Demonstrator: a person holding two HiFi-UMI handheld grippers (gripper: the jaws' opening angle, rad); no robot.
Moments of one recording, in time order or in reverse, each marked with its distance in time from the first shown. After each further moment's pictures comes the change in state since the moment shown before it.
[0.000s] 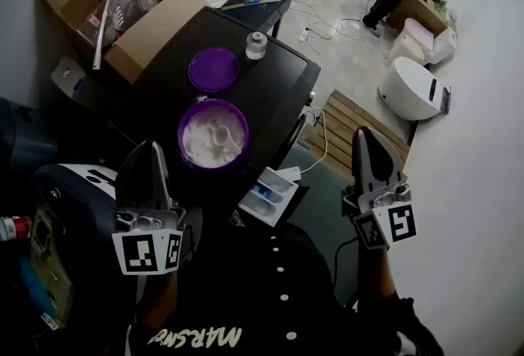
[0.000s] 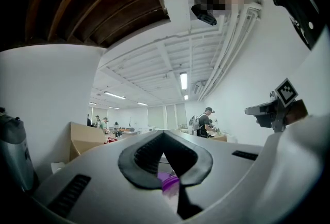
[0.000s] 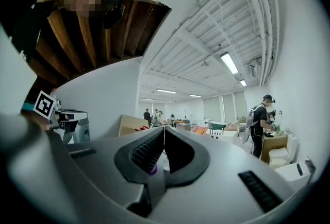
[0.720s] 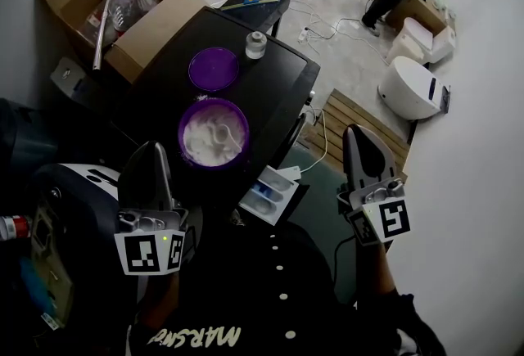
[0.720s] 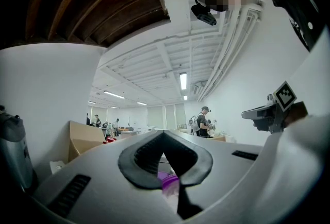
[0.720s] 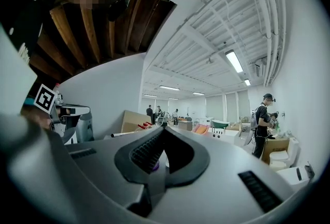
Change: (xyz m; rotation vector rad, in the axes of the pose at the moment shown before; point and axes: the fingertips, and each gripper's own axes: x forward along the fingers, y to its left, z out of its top) left arm -0.004 -0.004 0.000 -0.009 -0.002 -0.009; right arm 0.007 0.015 -0.010 -0.038 0.047 0.028
